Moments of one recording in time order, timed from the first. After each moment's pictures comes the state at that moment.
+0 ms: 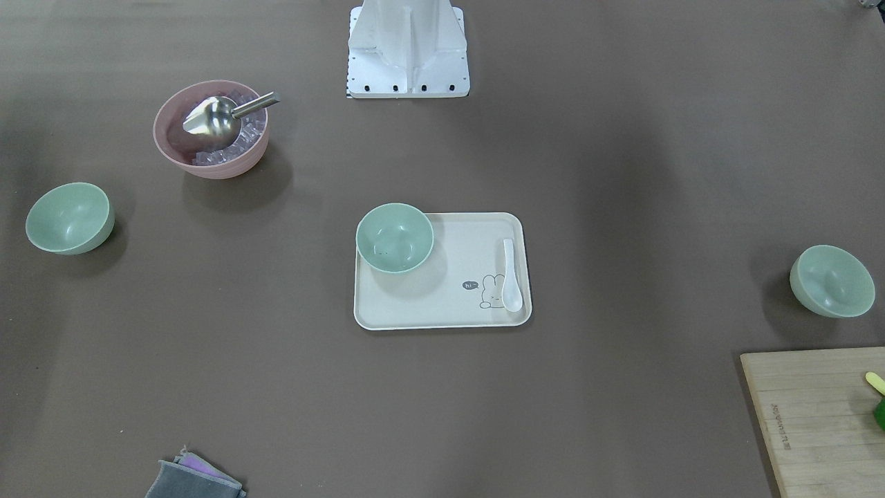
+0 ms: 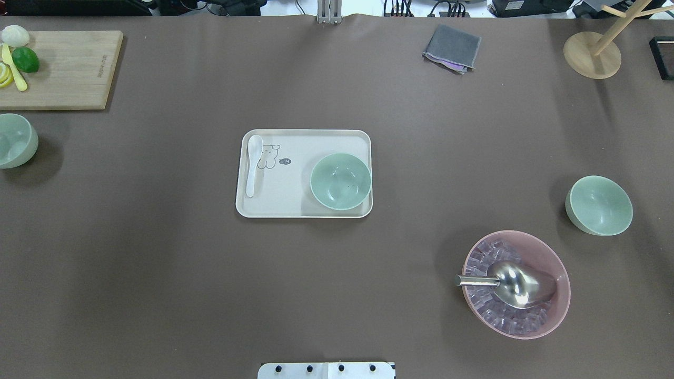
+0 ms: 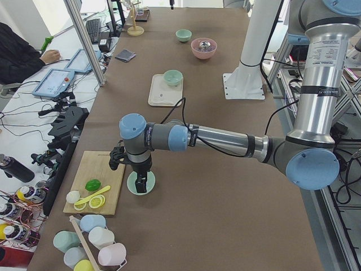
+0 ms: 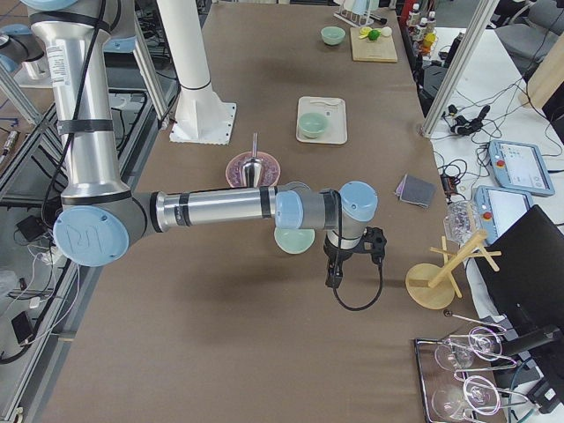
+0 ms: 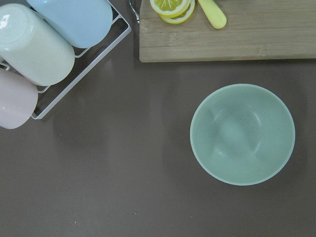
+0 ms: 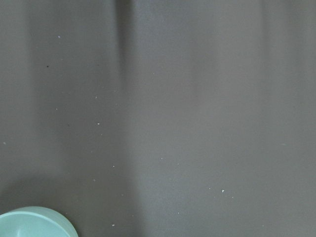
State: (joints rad) left arm -1.53 -1.66 -1.65 -1.49 -2.23 -0.07; right arm 1.48 -1.48 1.61 -1.68 2.32 0.12
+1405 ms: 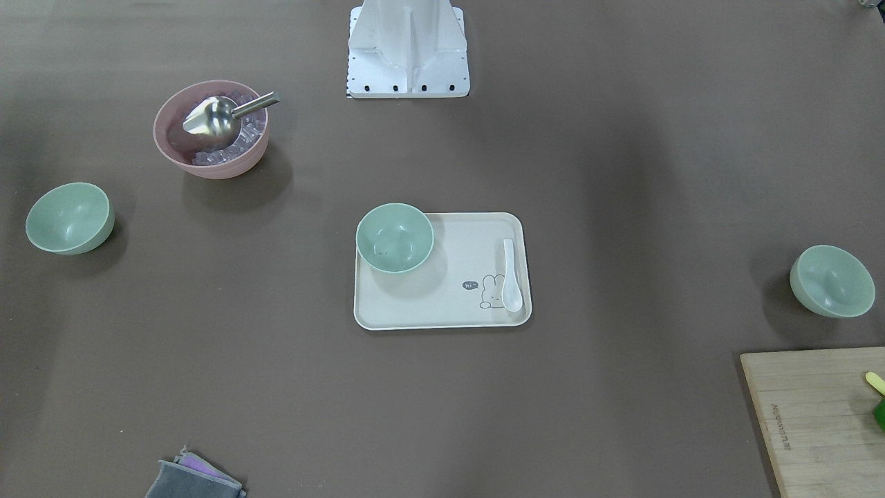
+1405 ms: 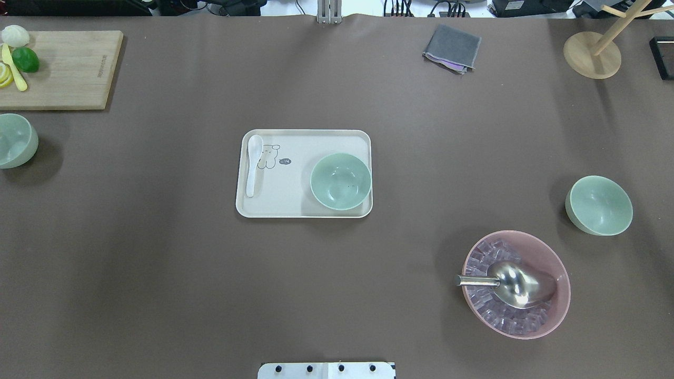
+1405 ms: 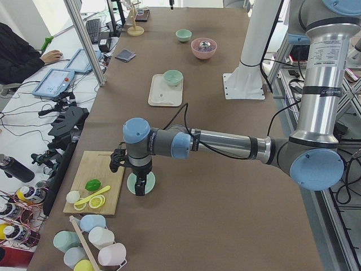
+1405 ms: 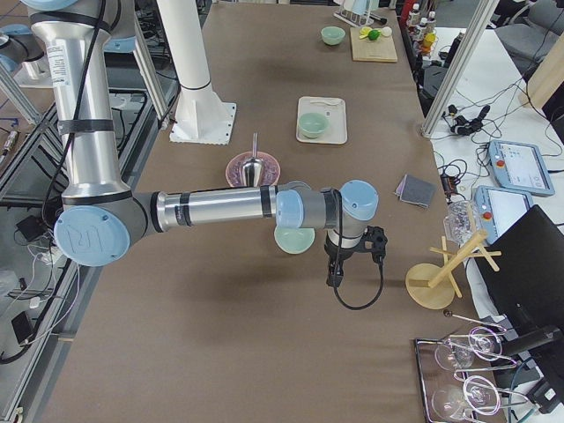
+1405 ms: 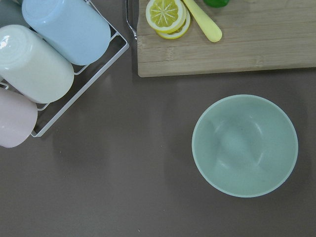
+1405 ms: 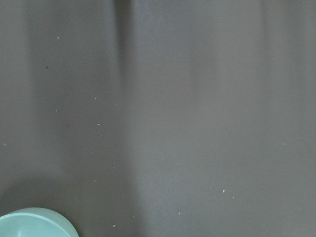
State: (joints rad) left arm -1.53 -1.63 -1.62 -1.59 -2.23 -0.10; right arm 1.48 -1.48 1.61 -1.67 2.33 0.13
